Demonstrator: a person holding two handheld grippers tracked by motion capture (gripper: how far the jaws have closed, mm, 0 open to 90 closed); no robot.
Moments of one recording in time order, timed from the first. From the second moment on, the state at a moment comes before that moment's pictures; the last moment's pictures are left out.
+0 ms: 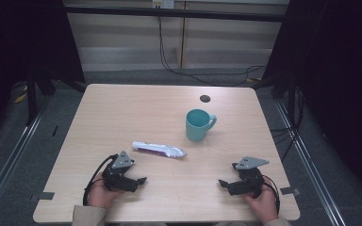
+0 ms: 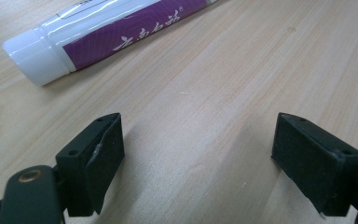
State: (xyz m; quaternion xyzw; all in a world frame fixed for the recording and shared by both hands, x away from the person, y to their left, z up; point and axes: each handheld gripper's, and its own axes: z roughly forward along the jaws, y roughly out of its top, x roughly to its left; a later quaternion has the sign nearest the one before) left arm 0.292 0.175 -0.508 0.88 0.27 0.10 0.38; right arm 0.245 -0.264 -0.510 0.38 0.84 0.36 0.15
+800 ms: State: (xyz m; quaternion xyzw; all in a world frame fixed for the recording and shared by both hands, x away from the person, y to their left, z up) left arm 0.345 0.127 -0.456 0.95 0.20 0.09 0.24; right arm 0.245 -0.264 -0.510 0.38 0.84 0.36 0.15
